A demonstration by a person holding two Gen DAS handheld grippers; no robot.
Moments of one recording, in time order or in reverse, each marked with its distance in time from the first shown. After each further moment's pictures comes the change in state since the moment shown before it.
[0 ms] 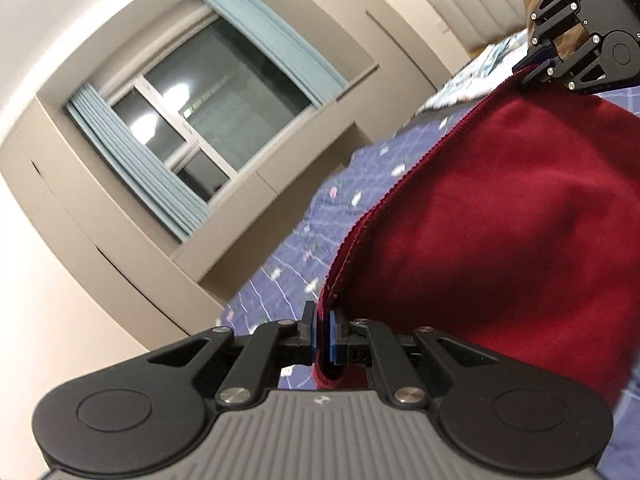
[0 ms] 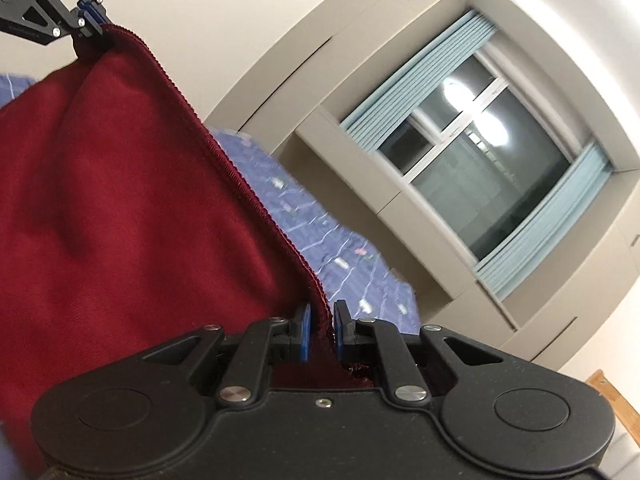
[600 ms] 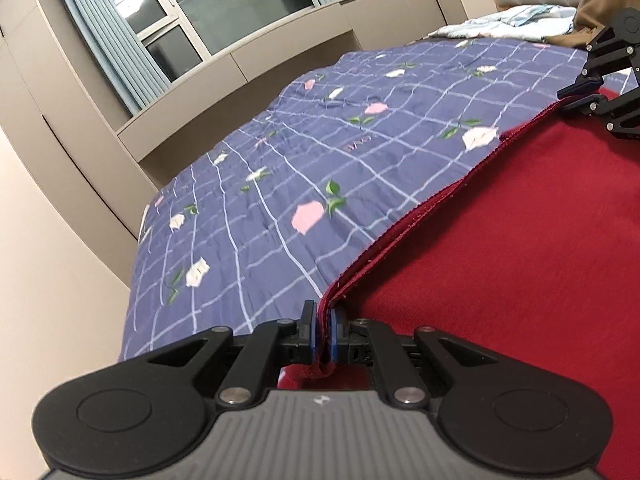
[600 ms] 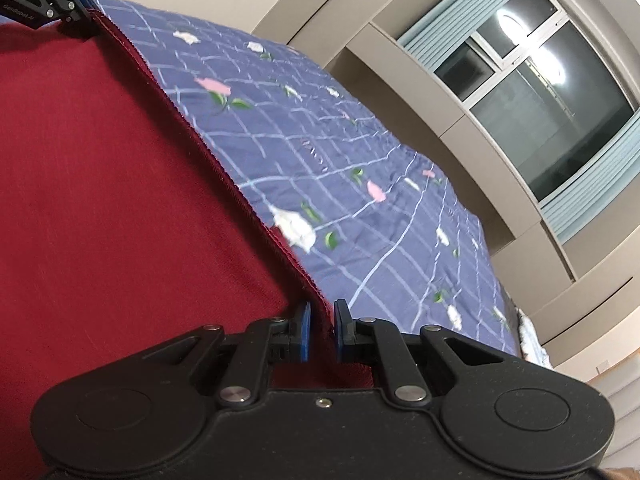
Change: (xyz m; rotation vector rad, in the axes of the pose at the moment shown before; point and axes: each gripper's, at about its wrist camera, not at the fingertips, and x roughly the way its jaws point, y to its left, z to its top) left arm 0.148 -0.004 -0.057 -0.220 0.265 -0.167; right arm 0.143 0.055 -0.034 -0.010 0.223 0.138
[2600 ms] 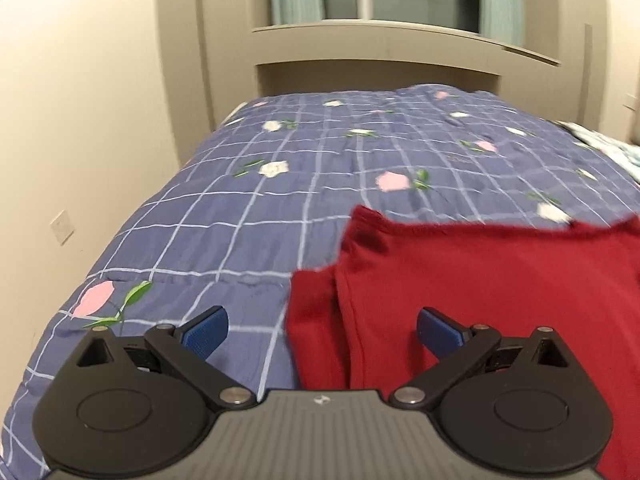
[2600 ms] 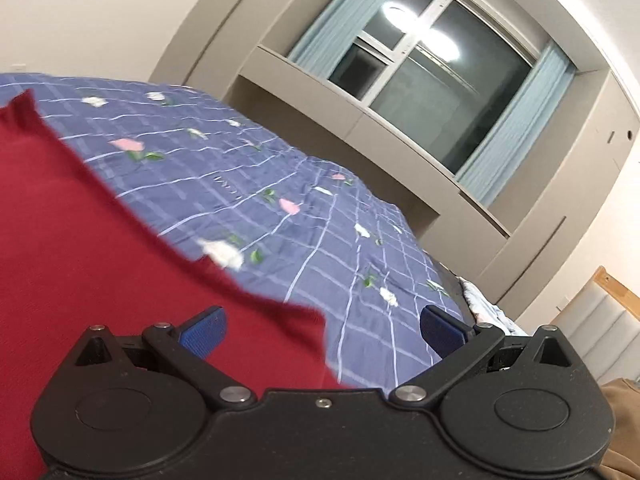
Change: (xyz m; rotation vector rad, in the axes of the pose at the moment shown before) left arm -0.040 0.026 -0.049 -0.643 0.062 0.111; right arm -0.045 -0.005 -0.013 0.259 -0.070 -0.233
